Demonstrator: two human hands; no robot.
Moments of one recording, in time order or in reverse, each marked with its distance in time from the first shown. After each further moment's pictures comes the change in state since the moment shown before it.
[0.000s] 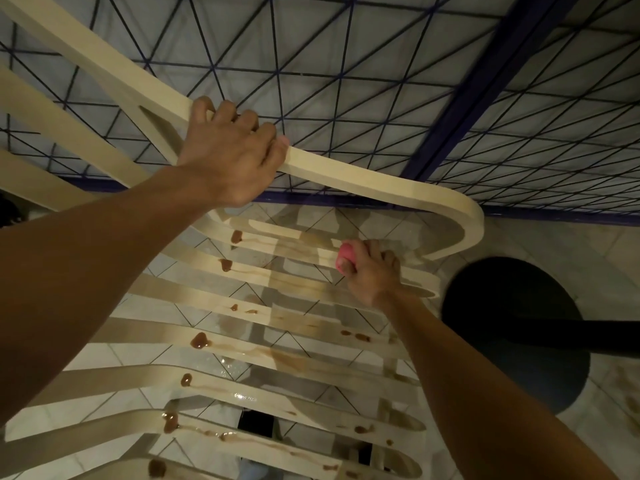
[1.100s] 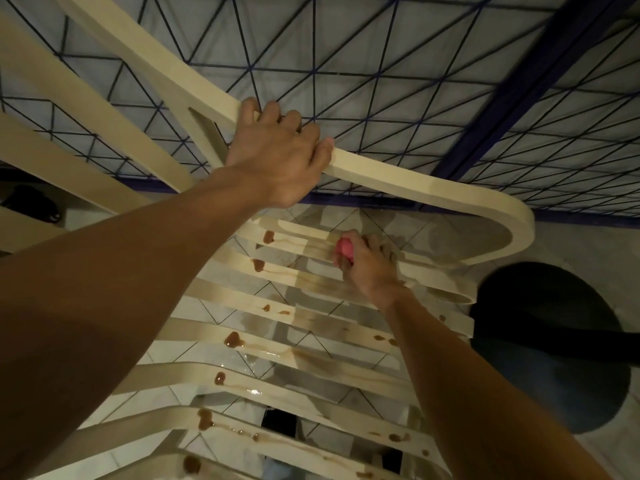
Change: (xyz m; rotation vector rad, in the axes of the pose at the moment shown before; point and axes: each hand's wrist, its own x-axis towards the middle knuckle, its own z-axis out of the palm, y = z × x) left_hand 0.003 0.000 0.000 -0.021 -0.074 -0.018; right_hand 0.022 -0.054 0.025 0.115 0.058 -0.039
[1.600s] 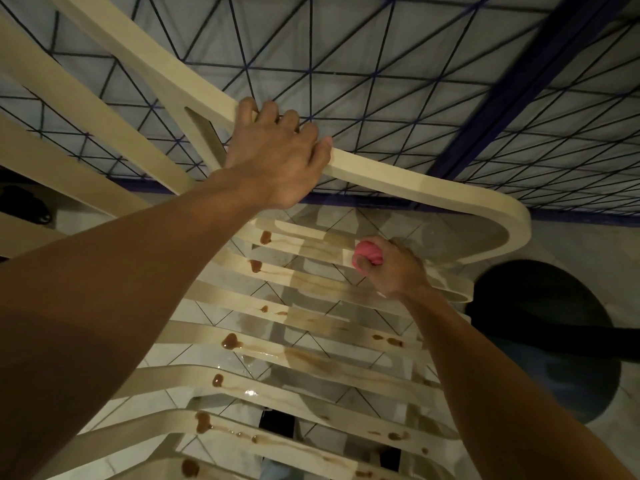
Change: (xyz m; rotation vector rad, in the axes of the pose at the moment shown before) left_hand 0.000 0.001 -0.001 0.010 0.007 -0.014; right_hand -0.003 0.038 -0.025 0.041 -0.019 0.060
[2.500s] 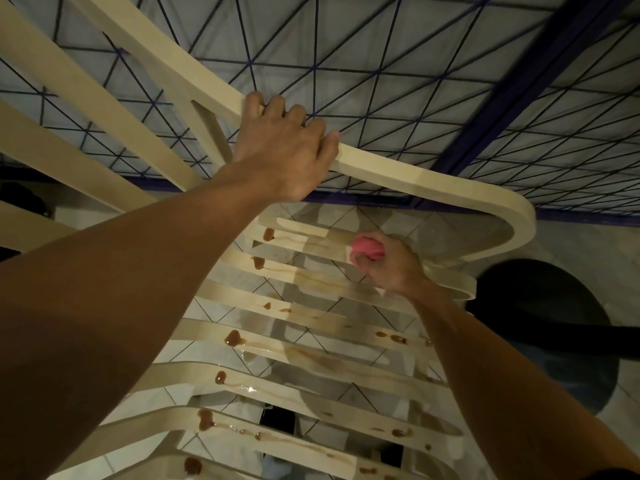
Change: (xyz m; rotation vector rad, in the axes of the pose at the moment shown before) left_hand 0.001 0.000 -0.002 -0.003 -0.003 0.007; right_hand 0.010 -0.001 0.010 0.178 0.008 -0.043
